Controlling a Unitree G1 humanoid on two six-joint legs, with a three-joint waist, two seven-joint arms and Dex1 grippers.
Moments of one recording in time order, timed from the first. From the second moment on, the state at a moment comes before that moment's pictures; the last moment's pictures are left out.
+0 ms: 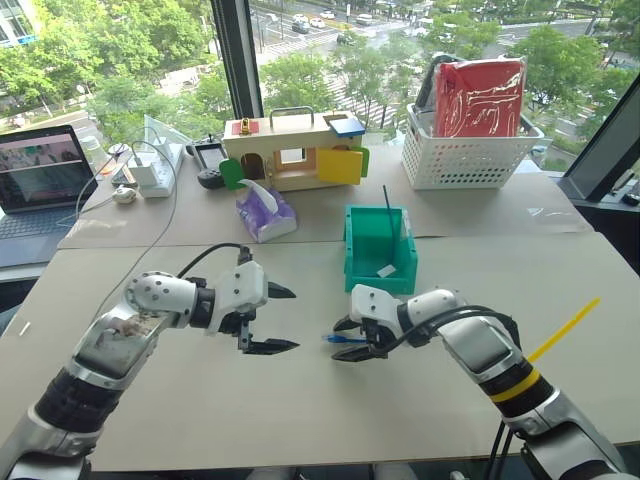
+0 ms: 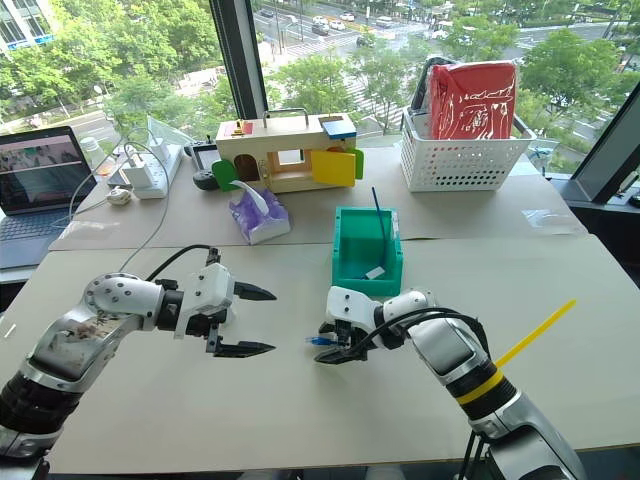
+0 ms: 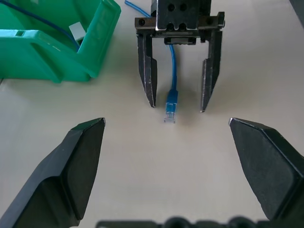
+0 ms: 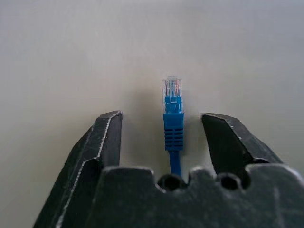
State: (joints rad) left arm -0.50 0.79 -0.24 -0.21 -0.31 0.36 -1.19; right arm -0.57 -0.54 0.45 -0.08 0.05 0.51 1.13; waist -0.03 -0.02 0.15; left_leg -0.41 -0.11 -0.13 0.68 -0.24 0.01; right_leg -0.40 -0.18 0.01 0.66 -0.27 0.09
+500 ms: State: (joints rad) left arm -0.61 0.61 -0.46 -0.03 -0.13 0.24 -1.27; right arm -0.51 -0.71 0.11 -0.47 0.32 0.83 1.06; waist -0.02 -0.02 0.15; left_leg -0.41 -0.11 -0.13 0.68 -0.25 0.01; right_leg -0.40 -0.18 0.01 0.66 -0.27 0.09
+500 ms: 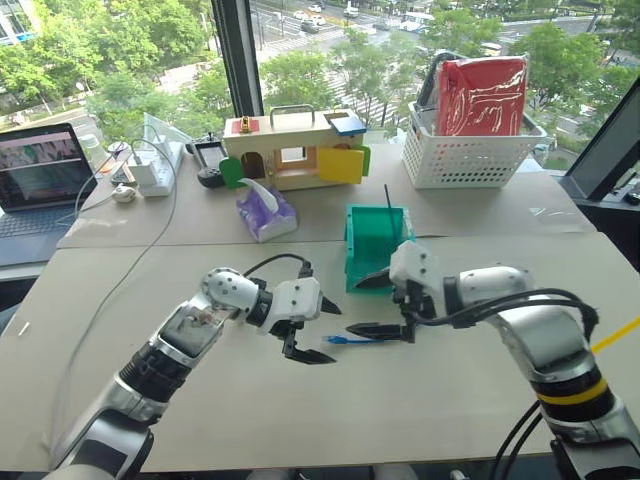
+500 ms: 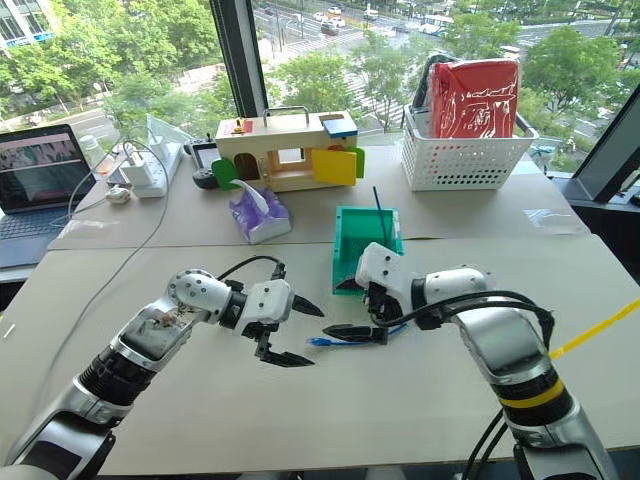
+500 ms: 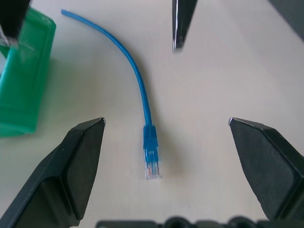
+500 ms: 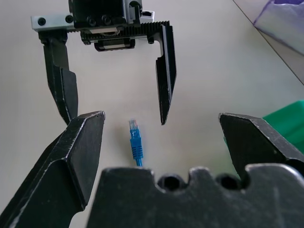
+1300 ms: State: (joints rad) left arm -0.62 0.53 -0.49 0.04 -0.05 0.37 -1.25; right arm -0.46 -0.81 -0.02 -0.58 0.50 0.96 0.90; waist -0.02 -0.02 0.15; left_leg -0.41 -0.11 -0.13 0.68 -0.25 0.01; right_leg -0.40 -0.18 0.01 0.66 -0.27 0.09
